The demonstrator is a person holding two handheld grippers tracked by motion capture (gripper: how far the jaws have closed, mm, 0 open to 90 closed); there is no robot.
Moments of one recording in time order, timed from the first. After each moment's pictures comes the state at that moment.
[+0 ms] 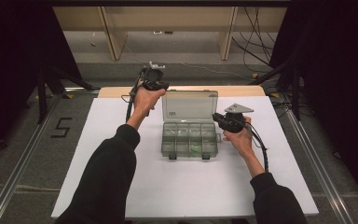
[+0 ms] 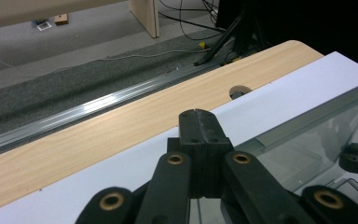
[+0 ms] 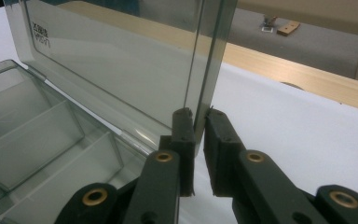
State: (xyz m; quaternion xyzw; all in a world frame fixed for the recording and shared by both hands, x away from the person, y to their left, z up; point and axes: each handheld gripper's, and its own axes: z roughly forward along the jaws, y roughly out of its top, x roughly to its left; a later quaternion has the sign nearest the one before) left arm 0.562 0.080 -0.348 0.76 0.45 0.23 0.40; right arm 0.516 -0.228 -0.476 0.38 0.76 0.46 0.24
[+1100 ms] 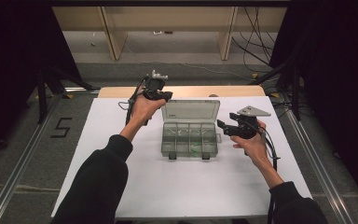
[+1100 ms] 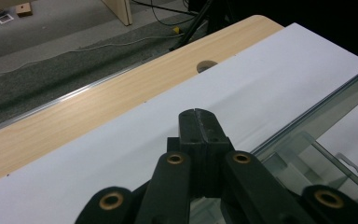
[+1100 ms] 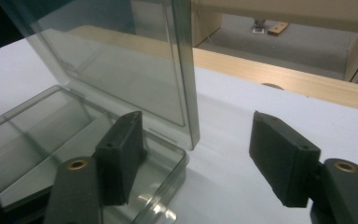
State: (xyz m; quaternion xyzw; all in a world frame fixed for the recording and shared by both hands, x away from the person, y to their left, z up) left arm 0.528 0.076 -0.354 0.79 0.42 0.19 0.41; right arm 0.463 -0.247 -0.434 0.41 0.74 0.48 0.24
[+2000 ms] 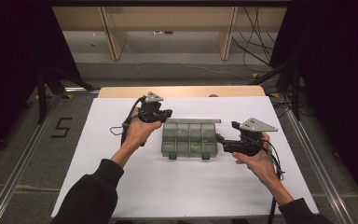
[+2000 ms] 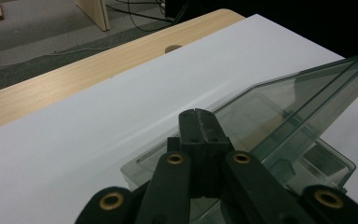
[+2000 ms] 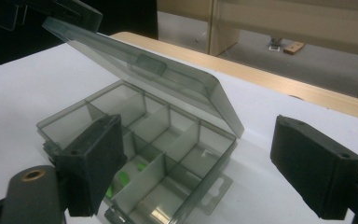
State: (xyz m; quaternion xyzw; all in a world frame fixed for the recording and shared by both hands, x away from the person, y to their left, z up) left arm 0.471 0.086 -0.388 0.78 0.39 0.16 0.46; right arm 0.403 -0.238 -0.415 0.37 0.75 0.49 0.23
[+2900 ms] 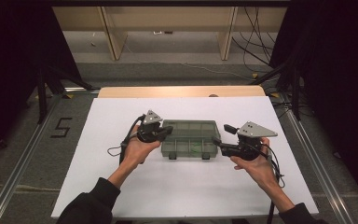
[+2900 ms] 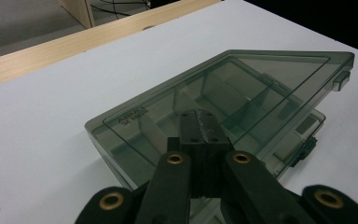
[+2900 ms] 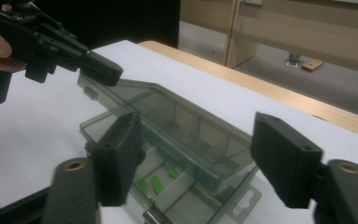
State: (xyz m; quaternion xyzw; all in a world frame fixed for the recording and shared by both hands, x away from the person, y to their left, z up) left arm 0.432 0.089 -0.423 0.78 0.38 0.15 0.47; right arm 0.383 -0.225 -0.403 0.32 0.76 0.51 0.23
